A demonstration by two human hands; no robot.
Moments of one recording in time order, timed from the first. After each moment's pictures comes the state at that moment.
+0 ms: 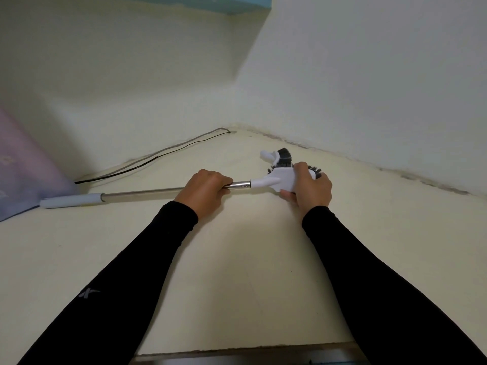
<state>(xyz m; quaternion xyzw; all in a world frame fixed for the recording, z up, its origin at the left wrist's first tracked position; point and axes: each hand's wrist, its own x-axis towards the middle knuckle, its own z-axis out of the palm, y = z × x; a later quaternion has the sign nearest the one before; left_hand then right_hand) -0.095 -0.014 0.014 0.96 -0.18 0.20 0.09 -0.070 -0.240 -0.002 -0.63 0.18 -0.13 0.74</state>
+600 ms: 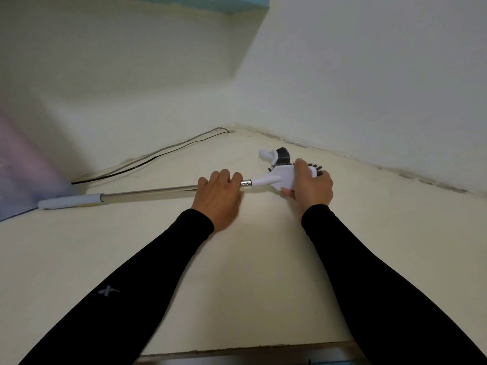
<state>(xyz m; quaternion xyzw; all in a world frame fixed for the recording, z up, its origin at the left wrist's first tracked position) -0.086 -0.044 -0.020 0.96 -0.12 0.27 -0.03 -0.066 -0.241 -0.002 -0.64 0.19 -0.16 0.72</state>
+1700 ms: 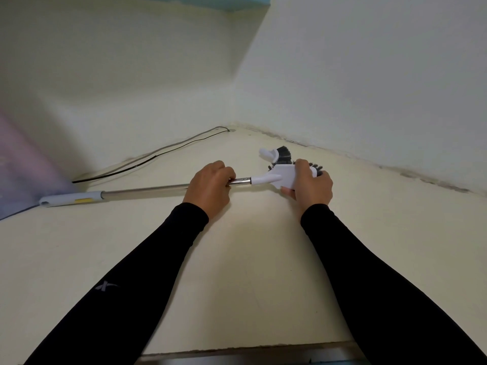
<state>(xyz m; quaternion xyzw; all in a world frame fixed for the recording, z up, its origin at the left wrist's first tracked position) -0.077 -0.029 -0.003 0.93 -0.13 0.31 0.14 -0.066 -0.239 -0.004 -0.62 0.19 -0.16 0.74</state>
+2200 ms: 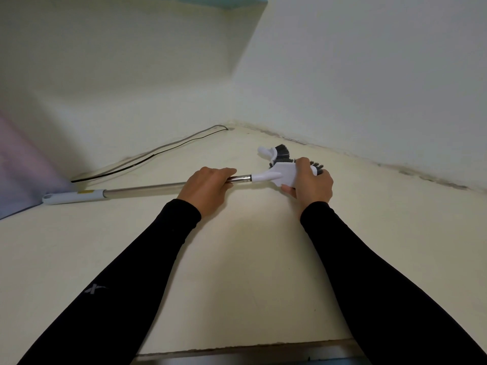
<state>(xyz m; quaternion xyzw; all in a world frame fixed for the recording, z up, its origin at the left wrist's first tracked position) -0.085 -0.022 0.004 0.95 -0.16 0.23 0.13 -0.066 -0.241 -0.002 -0.62 0.20 -0.15 0.75</state>
